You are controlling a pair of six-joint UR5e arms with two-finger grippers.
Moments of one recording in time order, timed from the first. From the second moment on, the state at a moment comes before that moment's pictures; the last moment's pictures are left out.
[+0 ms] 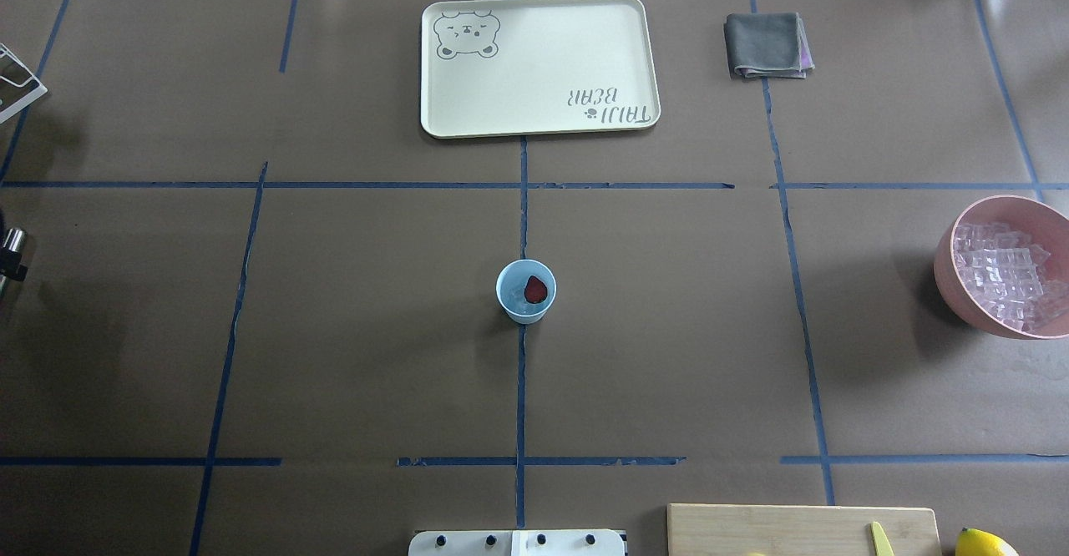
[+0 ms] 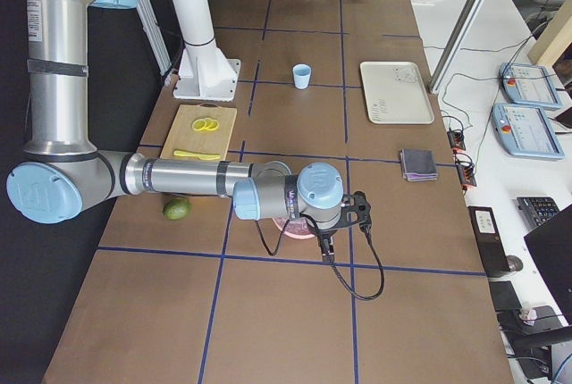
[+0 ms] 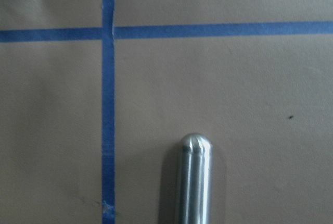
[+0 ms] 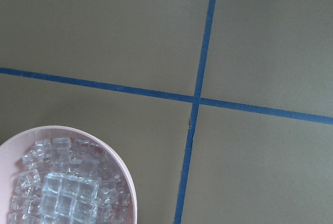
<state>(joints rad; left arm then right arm) -1.11 -1.50 -1.41 -2.21 -2.21 -0.58 1.61 -1.64 1.64 -1.43 2.44 -0.07</state>
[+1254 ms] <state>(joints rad) -1.11 -1.53 -1.38 -2.21 -2.22 -0.58 1.61 -1.63 1.64 -1.43 2.44 -0.07</state>
